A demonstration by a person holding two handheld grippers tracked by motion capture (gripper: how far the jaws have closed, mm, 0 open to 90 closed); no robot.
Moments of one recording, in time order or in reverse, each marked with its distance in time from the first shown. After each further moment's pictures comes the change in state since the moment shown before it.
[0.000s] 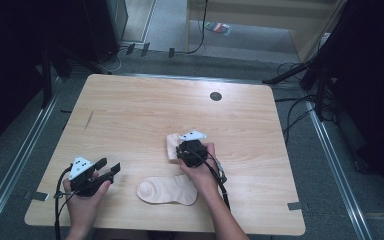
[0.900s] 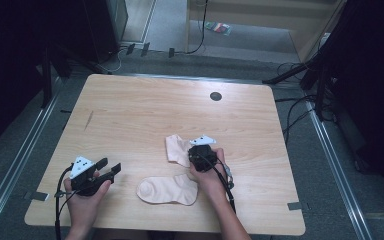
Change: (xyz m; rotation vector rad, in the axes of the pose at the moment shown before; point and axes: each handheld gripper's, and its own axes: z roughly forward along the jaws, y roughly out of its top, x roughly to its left) left arm -0.003 0.001 0.002 0.011 0.006 0.022; right arm -0.018 -0.024 -0.005 0.034 -0.059 0.034
